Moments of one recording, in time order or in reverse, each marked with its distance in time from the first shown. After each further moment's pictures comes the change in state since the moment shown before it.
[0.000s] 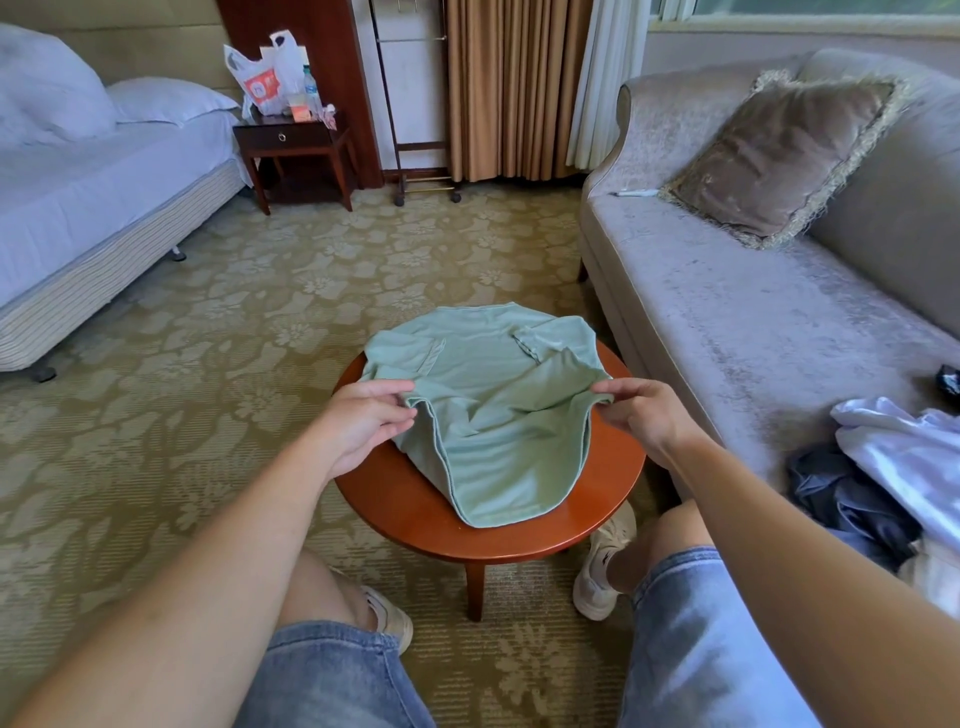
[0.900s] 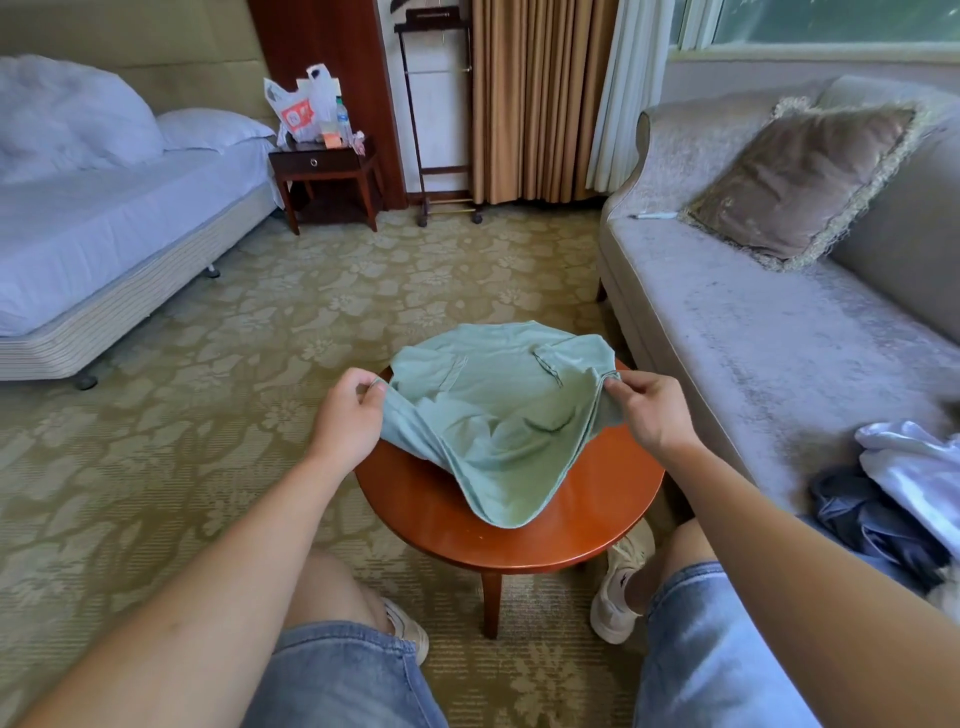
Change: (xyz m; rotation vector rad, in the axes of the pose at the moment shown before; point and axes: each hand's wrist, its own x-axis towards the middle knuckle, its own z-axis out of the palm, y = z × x) left_hand -0.012 0.003 -0.022 0.598 0.468 0.368; right_hand -0.009 -0.019 0.022 -0.311 0.161 -0.297
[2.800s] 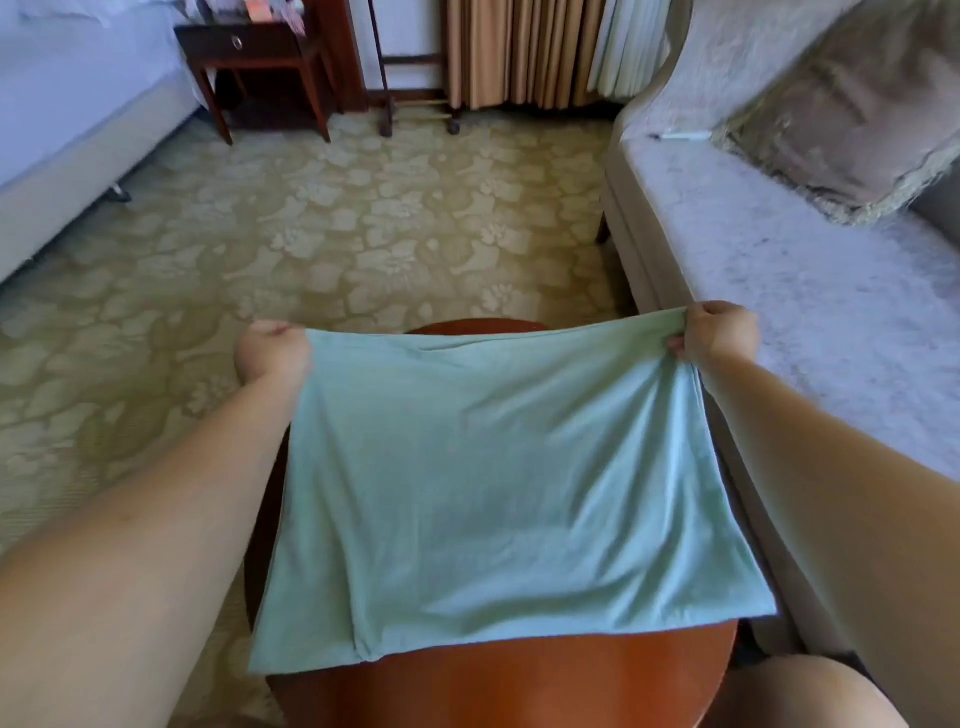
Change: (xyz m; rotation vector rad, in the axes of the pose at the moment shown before) left_hand 0.262 -0.045 0.106 -0.195 0.236 -0.463; right_hand 0.277 0.072 0.020 -0.120 0.279 0.357
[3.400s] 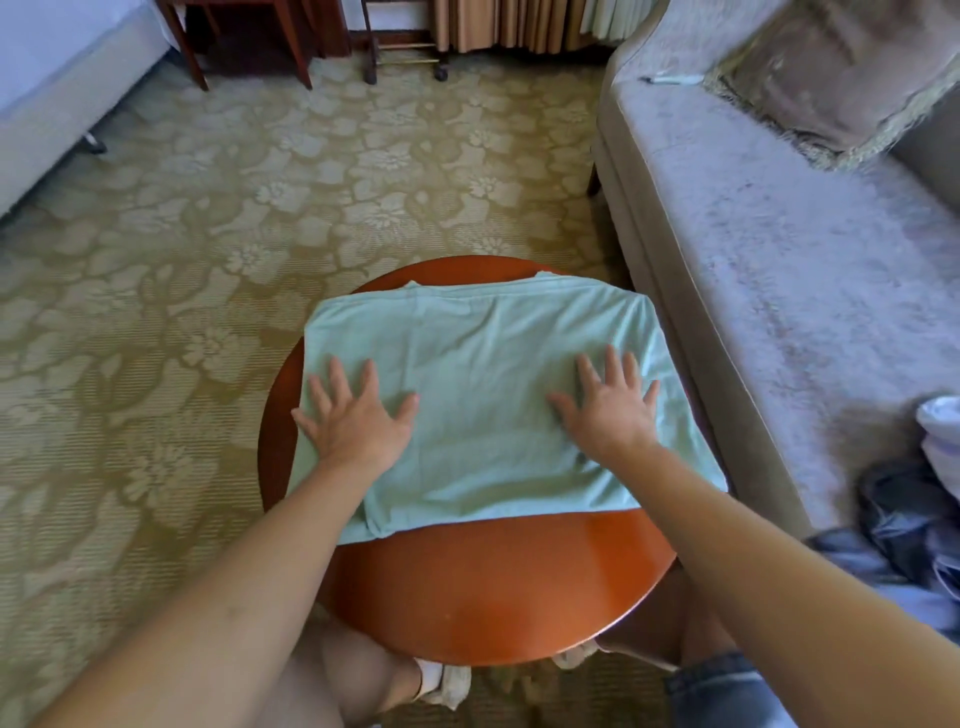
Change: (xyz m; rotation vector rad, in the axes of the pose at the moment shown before) left_hand -0.135 -0.102 -0.006 1.078 -0.373 0.300; right_hand -0.163 0.081 0.018 -0.933 -0.395 -0.358
